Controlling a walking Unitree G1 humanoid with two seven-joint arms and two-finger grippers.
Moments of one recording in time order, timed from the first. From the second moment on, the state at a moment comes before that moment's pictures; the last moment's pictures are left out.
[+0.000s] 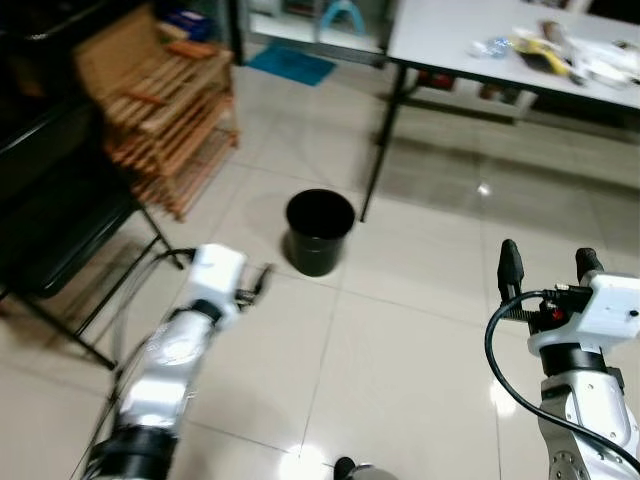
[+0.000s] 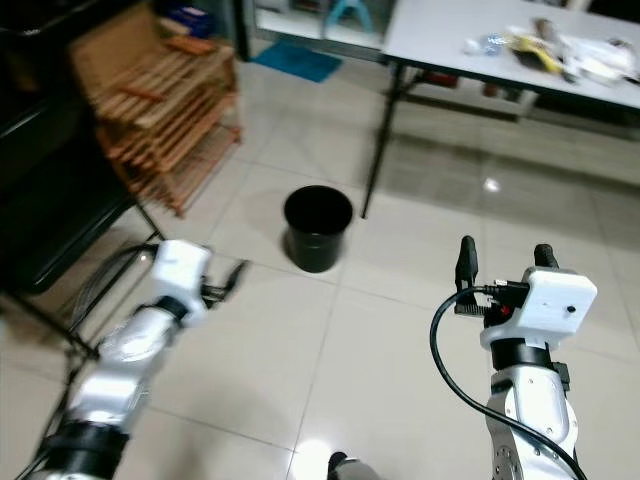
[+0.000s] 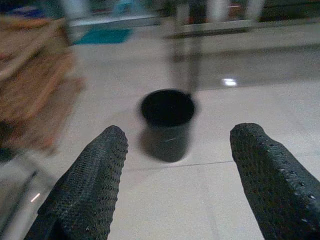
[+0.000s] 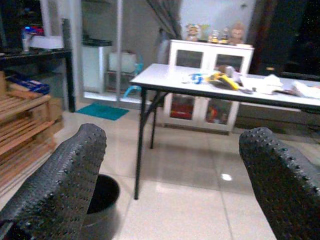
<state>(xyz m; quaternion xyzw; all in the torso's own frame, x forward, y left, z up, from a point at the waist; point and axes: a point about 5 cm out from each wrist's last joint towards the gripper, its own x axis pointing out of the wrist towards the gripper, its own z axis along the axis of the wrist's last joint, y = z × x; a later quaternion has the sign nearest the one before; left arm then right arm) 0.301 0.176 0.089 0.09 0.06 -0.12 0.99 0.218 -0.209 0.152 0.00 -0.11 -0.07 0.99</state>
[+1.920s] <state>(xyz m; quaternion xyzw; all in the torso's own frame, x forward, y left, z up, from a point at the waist) 0.316 0.133 0.100 0.11 0.04 -0.17 0.98 0.216 -0.193 0.151 0.01 -0.10 -0.06 0.99</state>
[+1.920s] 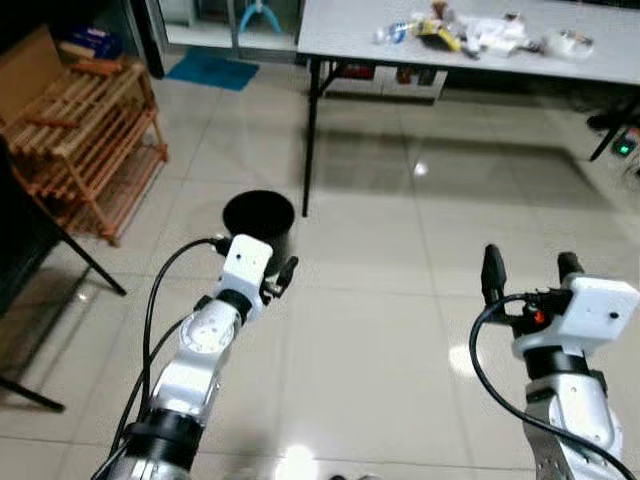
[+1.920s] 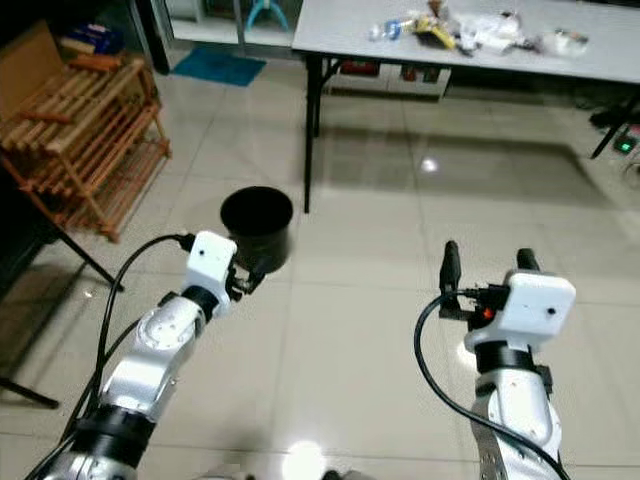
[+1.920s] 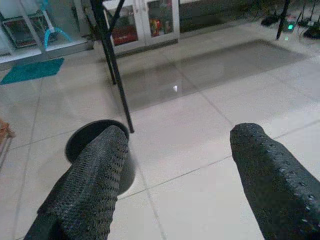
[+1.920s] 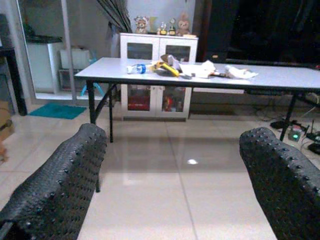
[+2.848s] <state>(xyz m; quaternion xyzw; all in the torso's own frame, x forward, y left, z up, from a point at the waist) 0.322 0.128 0.095 0.11 0.05 -0.17 0.98 0.221 -0.186 0.149 0.01 -0.09 -0.05 0.99</state>
